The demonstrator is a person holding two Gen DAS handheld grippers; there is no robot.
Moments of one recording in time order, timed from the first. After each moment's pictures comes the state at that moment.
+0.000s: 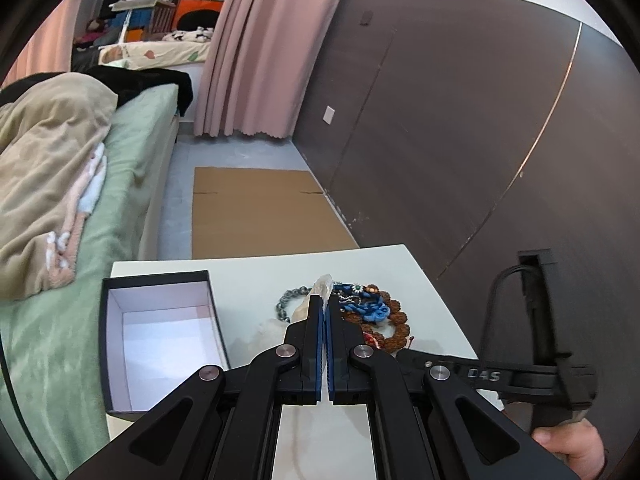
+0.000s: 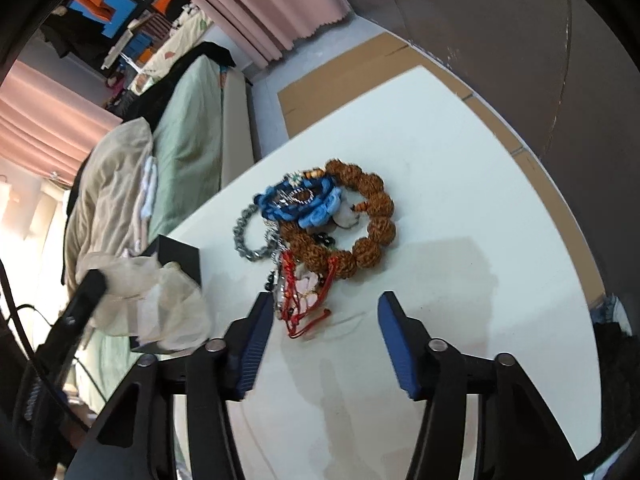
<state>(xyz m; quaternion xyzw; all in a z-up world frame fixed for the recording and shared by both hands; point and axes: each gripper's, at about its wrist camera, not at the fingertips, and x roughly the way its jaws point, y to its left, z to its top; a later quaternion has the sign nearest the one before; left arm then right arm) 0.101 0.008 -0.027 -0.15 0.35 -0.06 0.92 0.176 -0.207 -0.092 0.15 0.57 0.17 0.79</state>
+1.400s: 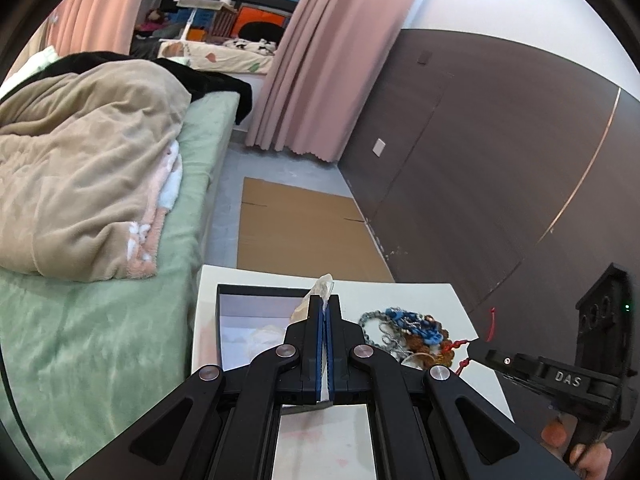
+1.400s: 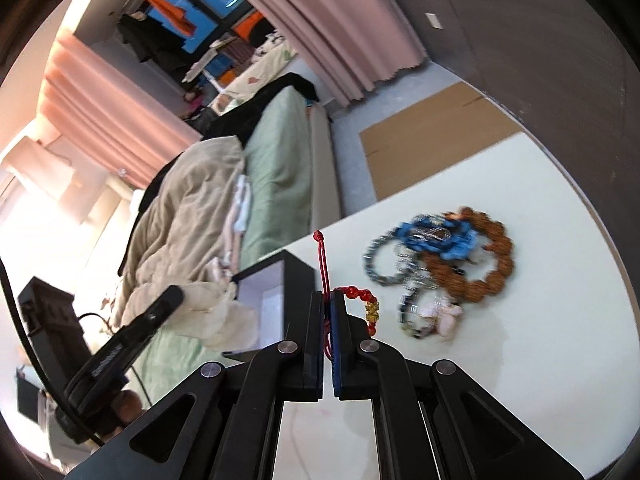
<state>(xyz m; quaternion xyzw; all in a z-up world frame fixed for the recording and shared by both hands) 0.069 0.094 -0.018 -0.21 0.32 0.01 0.92 0.145 -0.149 -0.027 0.17 0.46 0.30 0.82</state>
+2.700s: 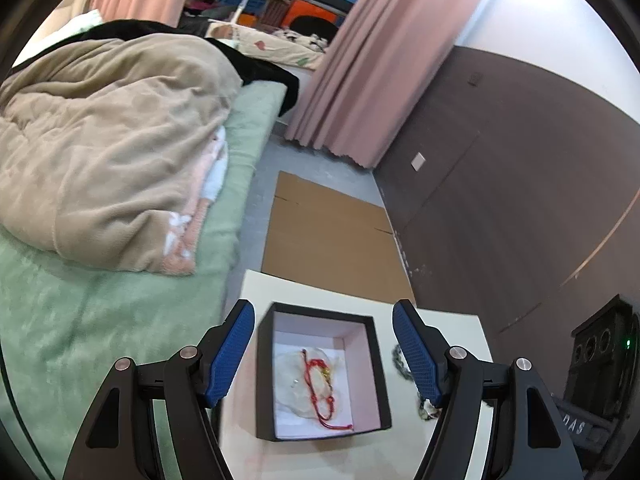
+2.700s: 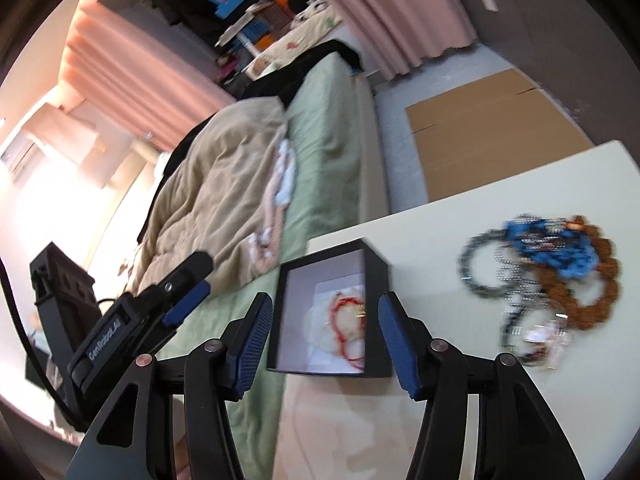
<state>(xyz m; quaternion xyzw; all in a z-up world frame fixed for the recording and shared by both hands) 0.080 0.136 -0.026 -0.26 0.33 0.07 0.91 0.157 -0.087 -0.036 0.15 0.48 0.33 0.80</state>
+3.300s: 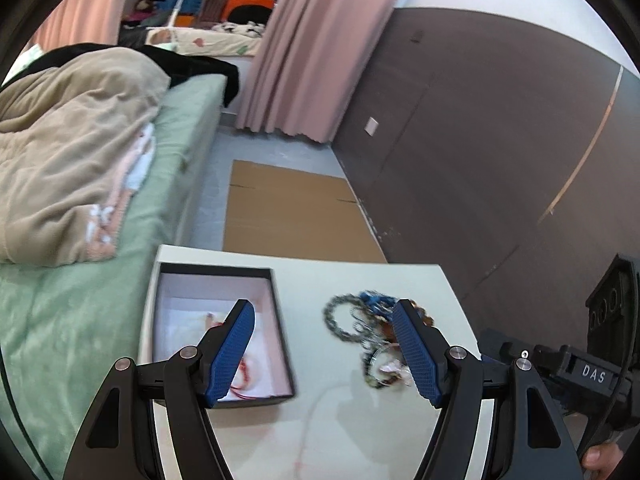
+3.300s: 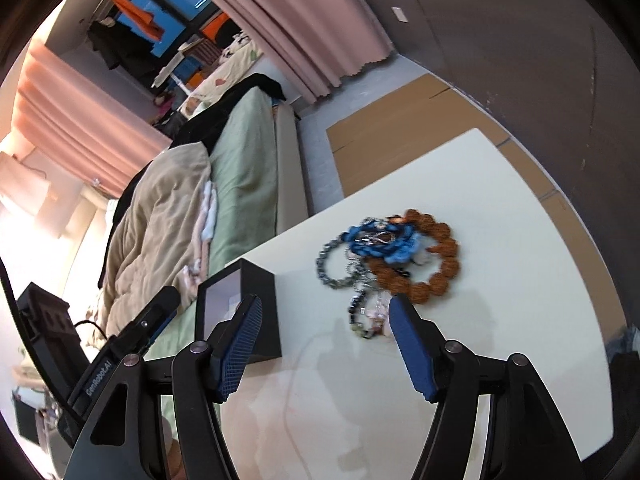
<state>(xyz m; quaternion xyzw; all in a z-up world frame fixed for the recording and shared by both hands) 0.092 0.038 -0.029 -0.20 0.35 -0.01 0.92 0.156 -0.198 -0.029 0.19 0.49 0.23 0.82</state>
